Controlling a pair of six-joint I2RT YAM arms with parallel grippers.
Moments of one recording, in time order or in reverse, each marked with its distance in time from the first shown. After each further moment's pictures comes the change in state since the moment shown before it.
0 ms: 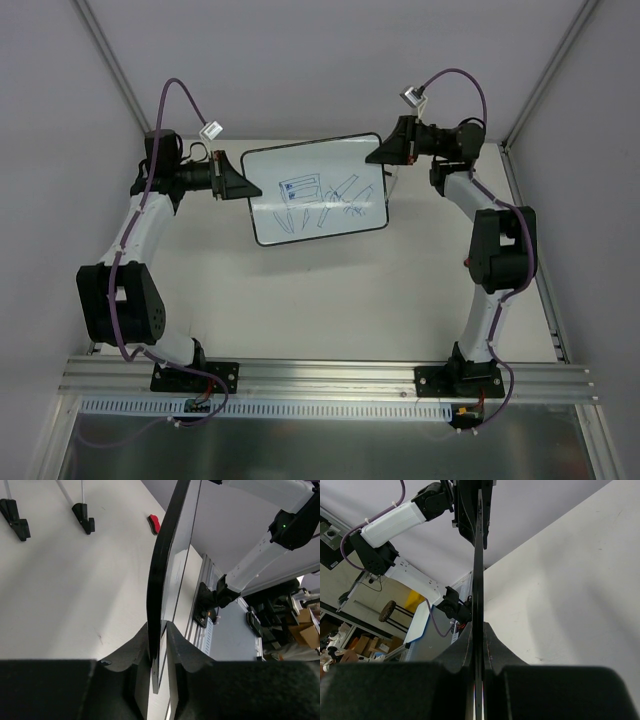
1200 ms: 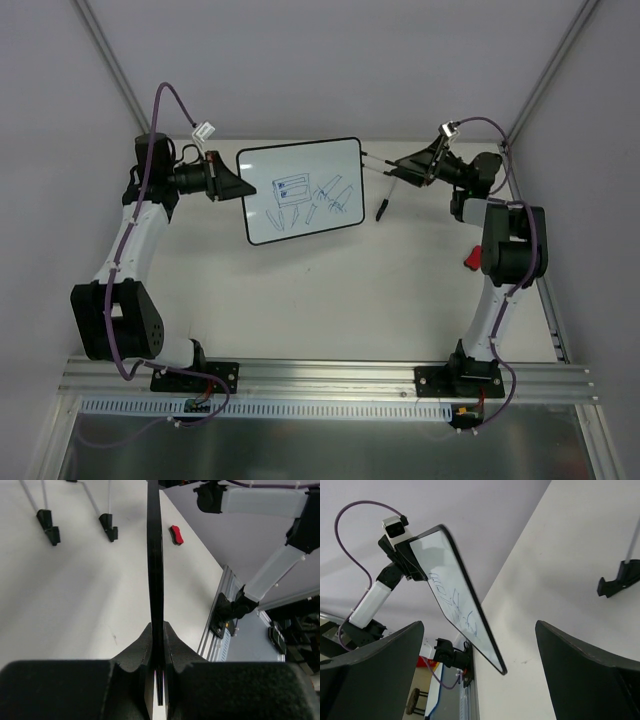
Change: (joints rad) left arm 0.020 -0.090 -0.021 0.000 -0.087 0.008; right arm -0.174 0.058 -0.271 0.004 0.210 -0.006
